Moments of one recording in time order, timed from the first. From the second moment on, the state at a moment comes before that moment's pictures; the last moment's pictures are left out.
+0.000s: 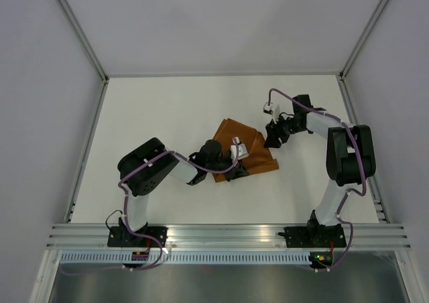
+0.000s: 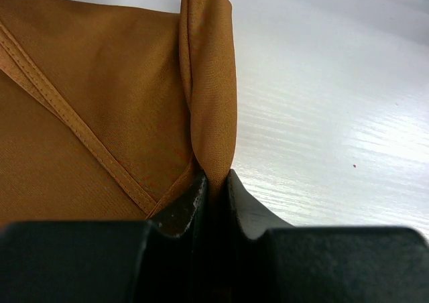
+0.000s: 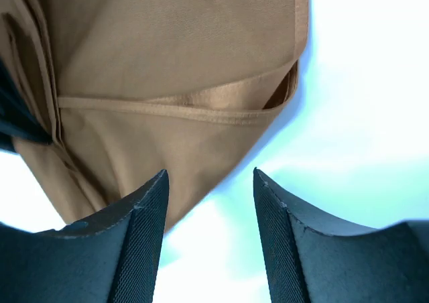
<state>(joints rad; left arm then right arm) -0.82 1.97 0.76 0.79 0.57 0.07 0.08 1.89 1.21 -0.54 -0.75 -0.73</state>
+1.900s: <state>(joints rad) -0.69 2.11 0.91 0.65 1.00 -0.24 0.51 1.47 0.64 -0.25 -0.56 -1.23</state>
